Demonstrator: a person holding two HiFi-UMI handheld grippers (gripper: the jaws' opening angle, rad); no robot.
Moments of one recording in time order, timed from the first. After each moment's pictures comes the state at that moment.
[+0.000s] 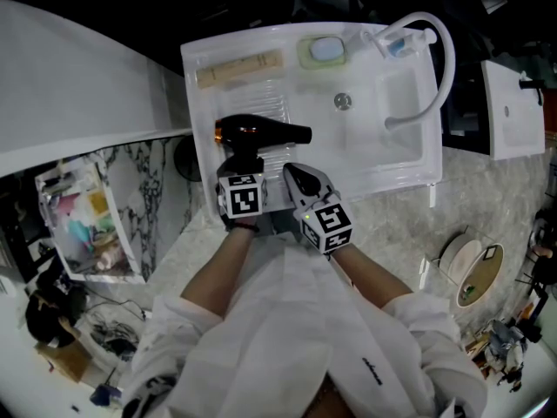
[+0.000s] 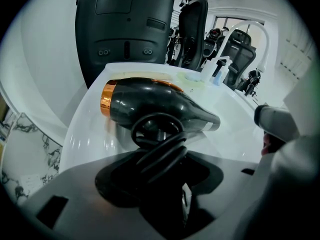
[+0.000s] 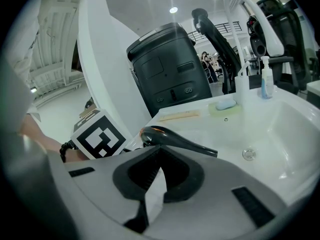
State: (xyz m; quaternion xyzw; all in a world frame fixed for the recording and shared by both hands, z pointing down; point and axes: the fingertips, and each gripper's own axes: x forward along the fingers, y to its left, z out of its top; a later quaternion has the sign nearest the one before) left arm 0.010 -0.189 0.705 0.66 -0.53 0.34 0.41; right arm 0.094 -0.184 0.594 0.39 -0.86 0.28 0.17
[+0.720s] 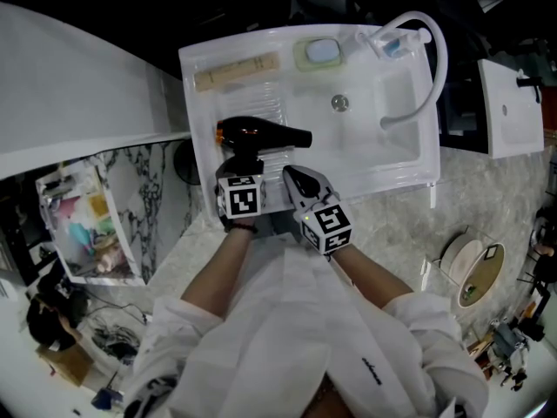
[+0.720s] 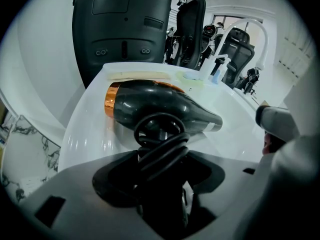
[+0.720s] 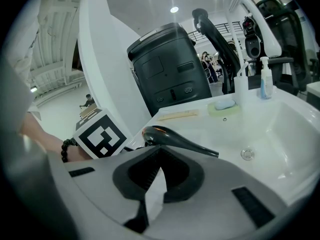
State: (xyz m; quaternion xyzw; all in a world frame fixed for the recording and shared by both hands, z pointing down) left arm 0.014 -0.187 0.706 0.67 -0.52 0.35 0.41; right arm 0.100 -0.180 0.594 0.38 -0.86 0.28 0.18
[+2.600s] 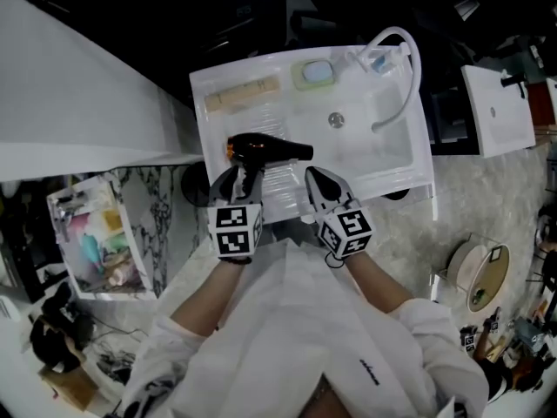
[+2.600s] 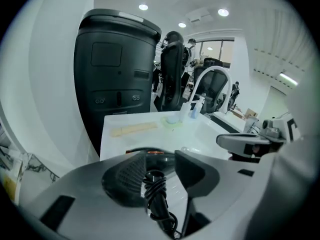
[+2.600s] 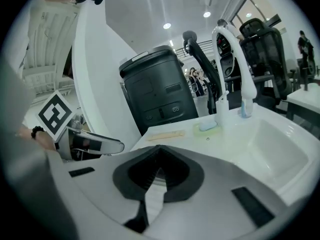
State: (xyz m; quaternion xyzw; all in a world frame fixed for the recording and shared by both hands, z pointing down) left arm 0.001 -0.201 0.556 0.76 -0.52 0.24 0.29; right arm 0.135 -0.195 0.534 0.47 -0.84 0.25 0.12
